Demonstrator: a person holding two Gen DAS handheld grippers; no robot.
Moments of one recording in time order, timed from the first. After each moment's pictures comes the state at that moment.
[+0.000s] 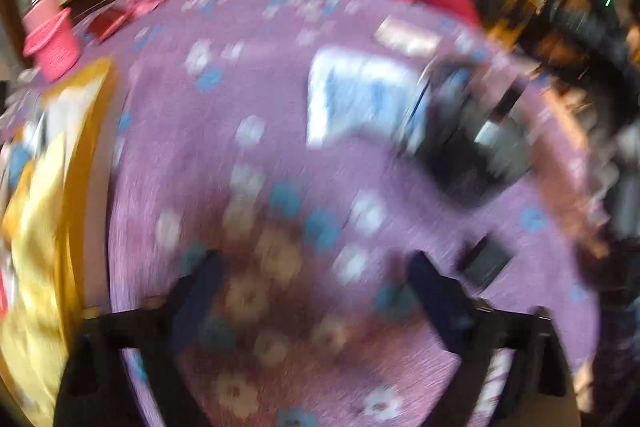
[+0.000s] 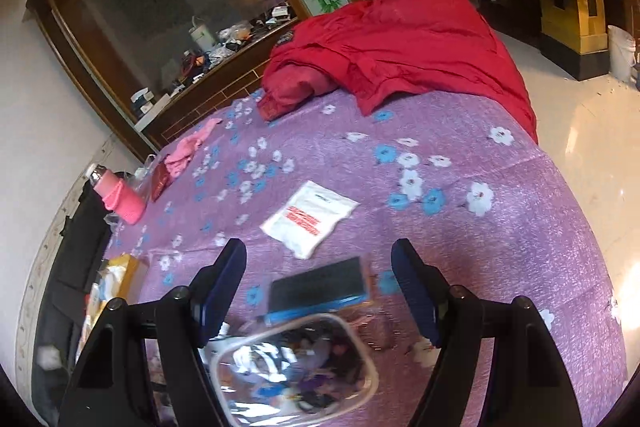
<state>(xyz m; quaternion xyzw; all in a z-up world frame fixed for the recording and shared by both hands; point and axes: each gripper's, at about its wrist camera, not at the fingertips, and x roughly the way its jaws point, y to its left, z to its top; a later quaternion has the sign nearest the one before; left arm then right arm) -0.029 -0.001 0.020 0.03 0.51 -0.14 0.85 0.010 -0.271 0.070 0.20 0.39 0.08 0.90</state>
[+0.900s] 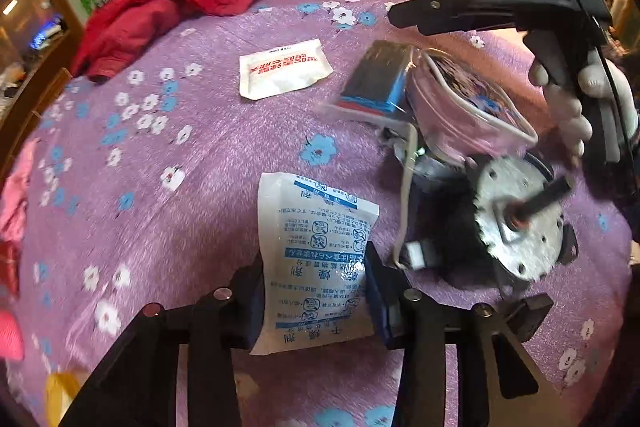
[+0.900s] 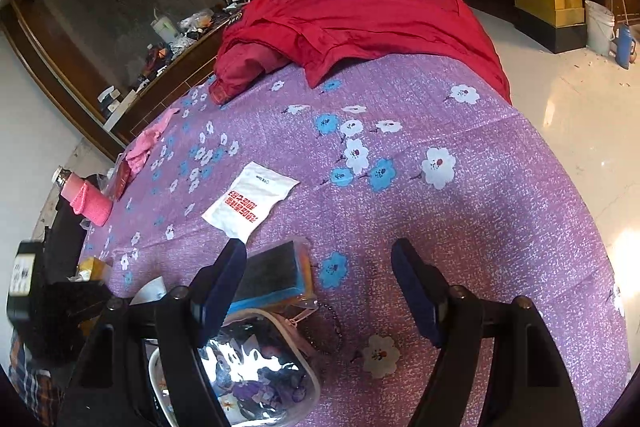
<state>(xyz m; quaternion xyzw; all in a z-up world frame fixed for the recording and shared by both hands) 0.072 -0.084 0.020 0.27 0.46 -0.38 0.76 0.020 -0.287 0.040 0.21 0.43 0.04 0.88</state>
